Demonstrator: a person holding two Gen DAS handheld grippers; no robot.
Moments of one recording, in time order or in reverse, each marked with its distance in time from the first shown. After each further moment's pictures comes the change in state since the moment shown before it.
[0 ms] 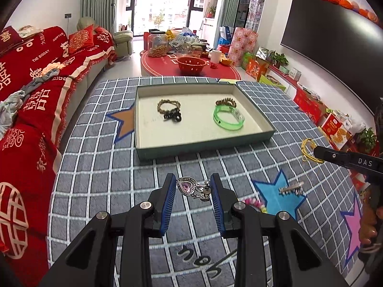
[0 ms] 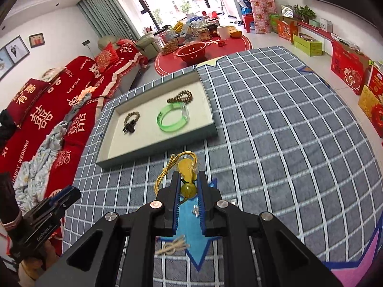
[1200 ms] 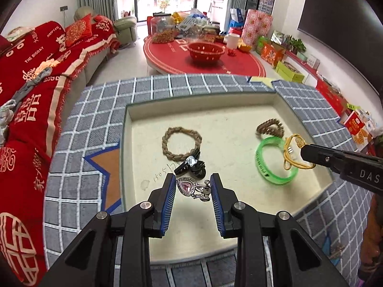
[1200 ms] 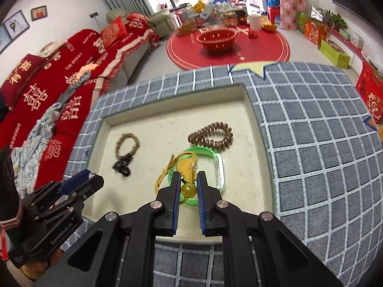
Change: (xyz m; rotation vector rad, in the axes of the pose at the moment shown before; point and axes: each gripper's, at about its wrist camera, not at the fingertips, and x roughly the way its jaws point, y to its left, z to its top) left arm 0.145 0.028 0.097 0.008 0.127 0.077; right arm 0.150 0.051 0.107 -0.121 0.146 -0.001
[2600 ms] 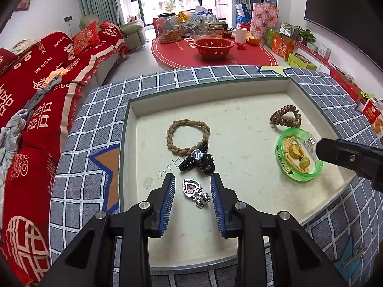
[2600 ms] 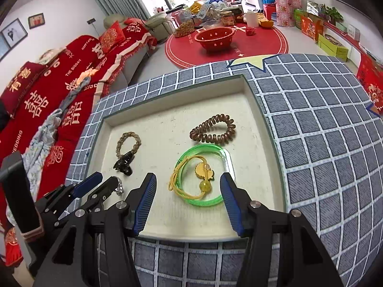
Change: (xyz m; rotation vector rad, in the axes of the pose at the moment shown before) left arm 0.010 -0.017 -0.008 0.052 -0.016 0.125; right arm -0.006 0.000 -0.014 0.048 -0.033 0.030
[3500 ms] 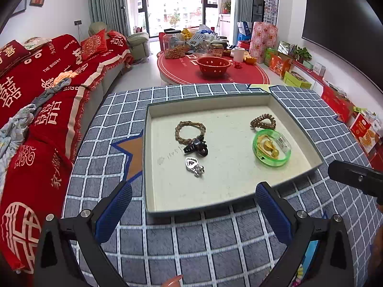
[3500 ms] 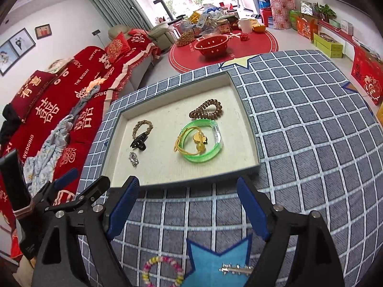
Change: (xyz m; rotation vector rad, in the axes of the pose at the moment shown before) left arm -0.080 0.007 -0.038 -0.053 -0.097 -0.031; right arm -0.066 -0.012 -0.052 0.023 -0.063 0.039
